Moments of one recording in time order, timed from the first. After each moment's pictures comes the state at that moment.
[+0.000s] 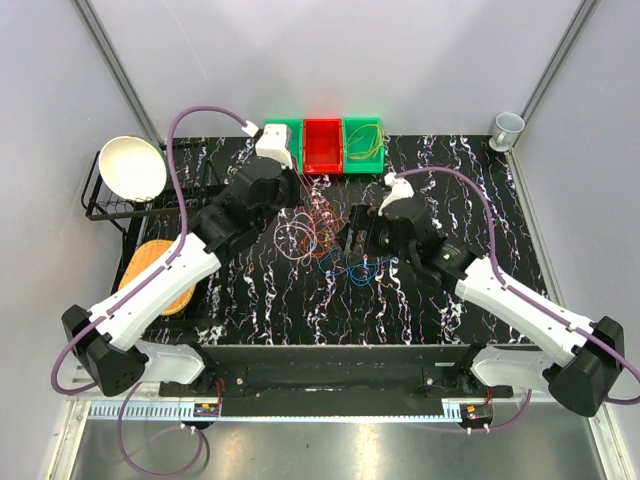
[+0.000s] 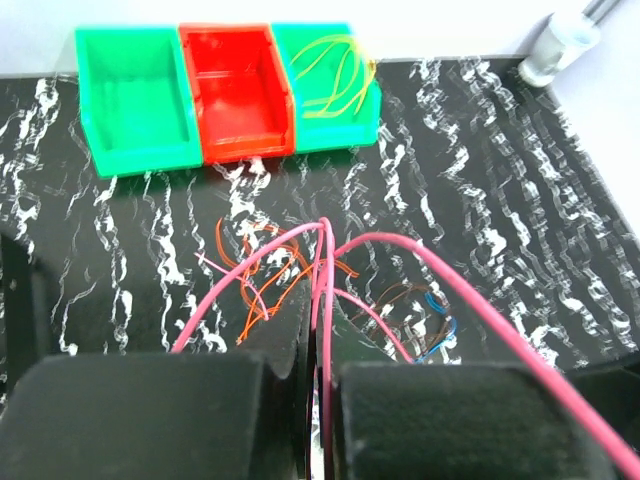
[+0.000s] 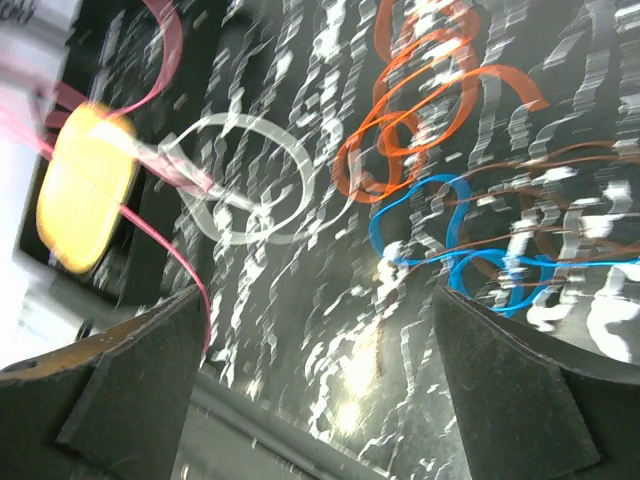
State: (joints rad) left arm -0.74 1.29 1.35 -0.36 -0.38 -0.35; right arm 0.79 1.18 1.05 -0.37 0.17 0.65
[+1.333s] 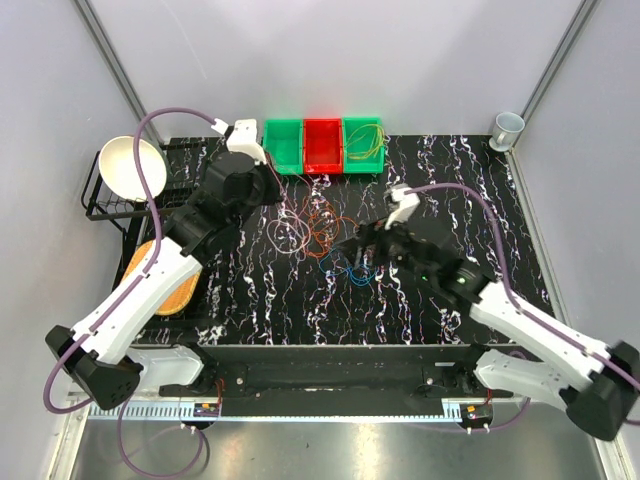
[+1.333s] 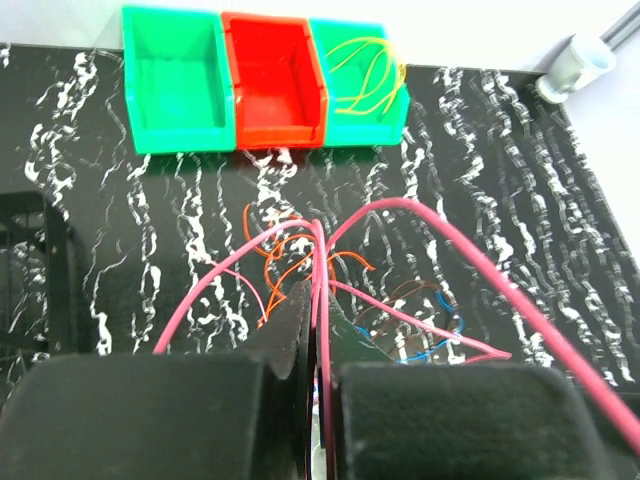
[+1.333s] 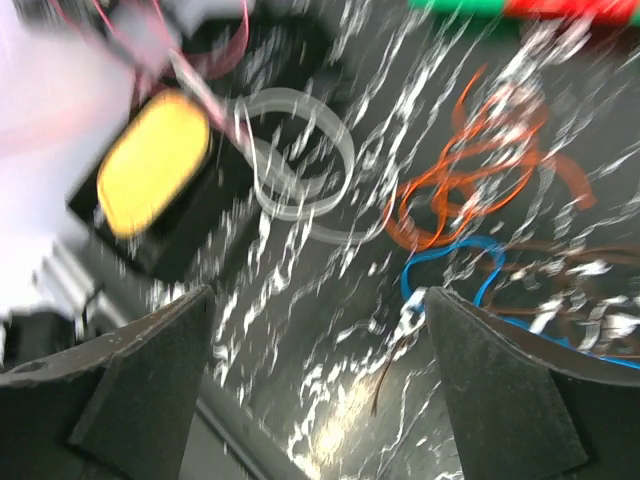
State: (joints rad) left arm -0.64 1.21 1.36 -0.47 -0.32 -0.40; right arm 0.78 0.98 0.81 -0.05 0.01 0.46
